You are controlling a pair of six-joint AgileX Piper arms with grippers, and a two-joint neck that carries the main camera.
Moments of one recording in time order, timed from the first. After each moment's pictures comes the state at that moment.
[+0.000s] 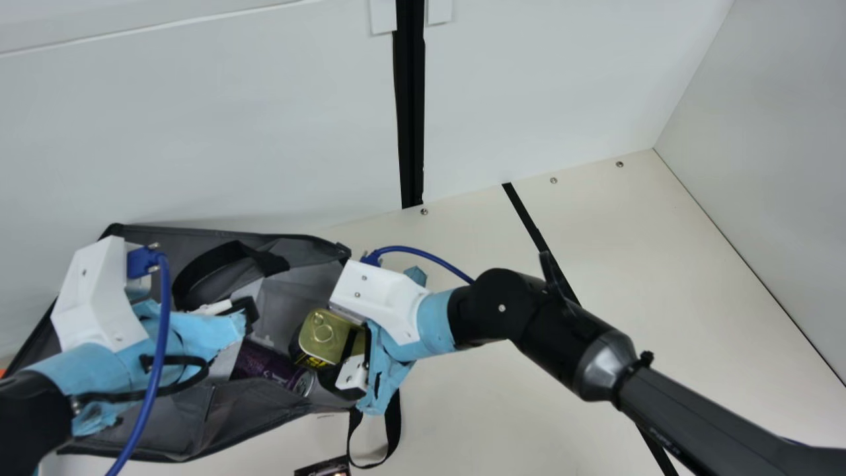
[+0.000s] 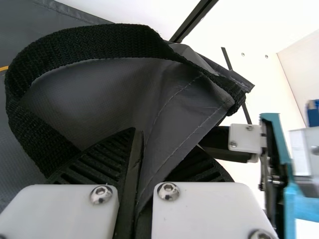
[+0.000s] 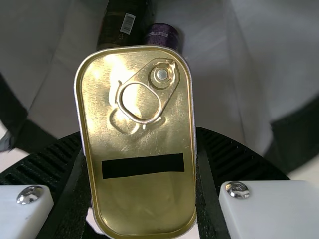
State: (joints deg) left arm -25.7 85.3 -77.6 -22.6 41.8 -8.6; right arm 21.2 91.8 -68.5 45.8 39.6 -62.4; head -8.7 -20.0
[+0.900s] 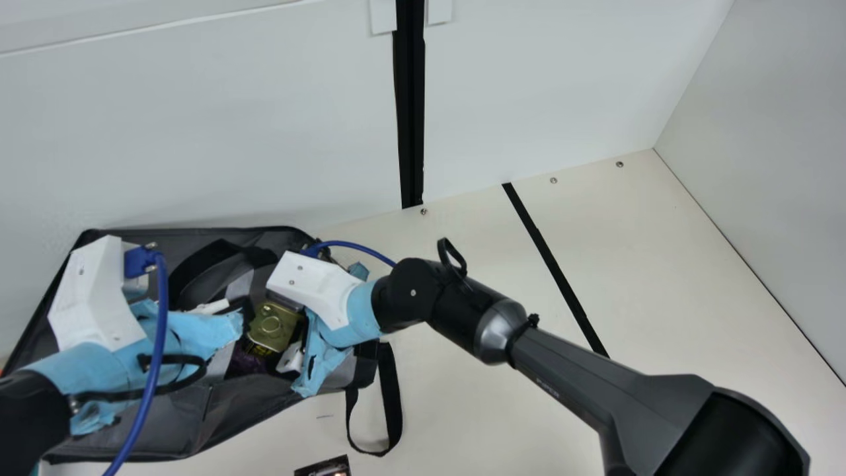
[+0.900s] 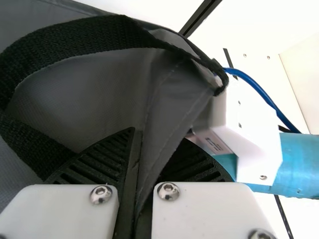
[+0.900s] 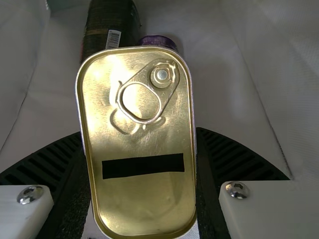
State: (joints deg) left arm -25.7 85.3 -77.6 -22.6 41.8 -8.6; right arm 26.9 106.7 -82.1 44.7 35.9 -56.0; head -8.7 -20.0
